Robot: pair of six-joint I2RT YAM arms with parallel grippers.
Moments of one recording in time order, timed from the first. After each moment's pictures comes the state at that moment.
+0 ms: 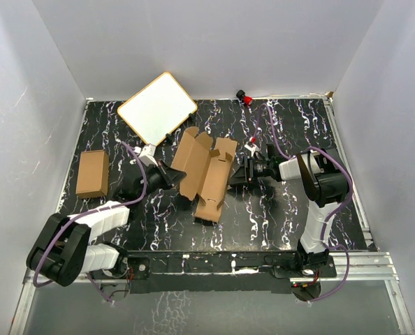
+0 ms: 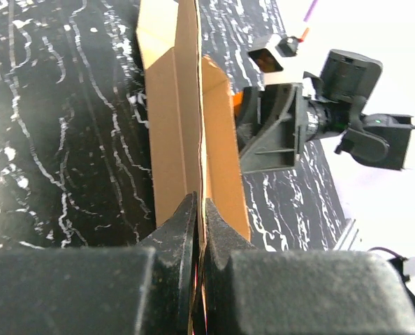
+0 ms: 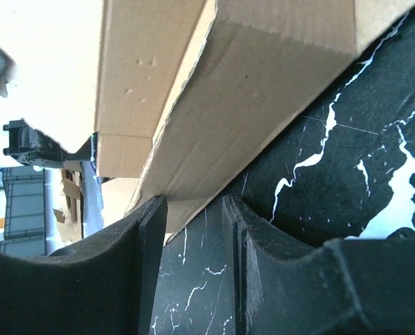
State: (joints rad) left arm -0.42 1.25 0.35 0.63 0.29 -0.77; right arm 0.18 1.96 0.83 0.32 -1.10 0.39
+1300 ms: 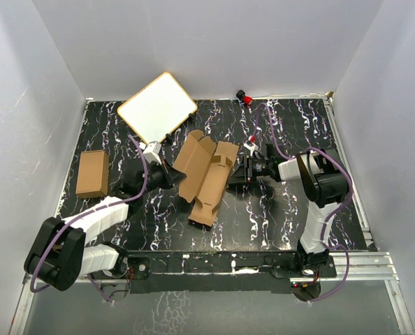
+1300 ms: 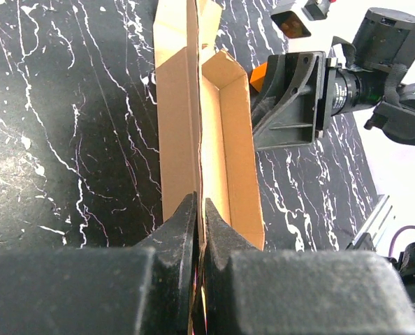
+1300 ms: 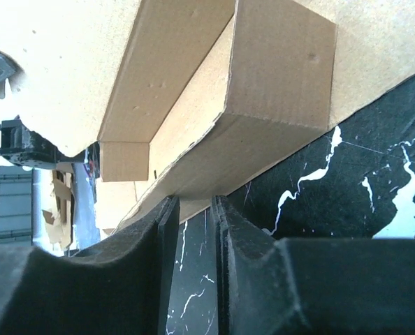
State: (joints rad) left arm -0.43 1.20 0.45 0.39 0.33 -0.63; right arm 0.19 1.95 0.83 0.36 -1.10 0.40
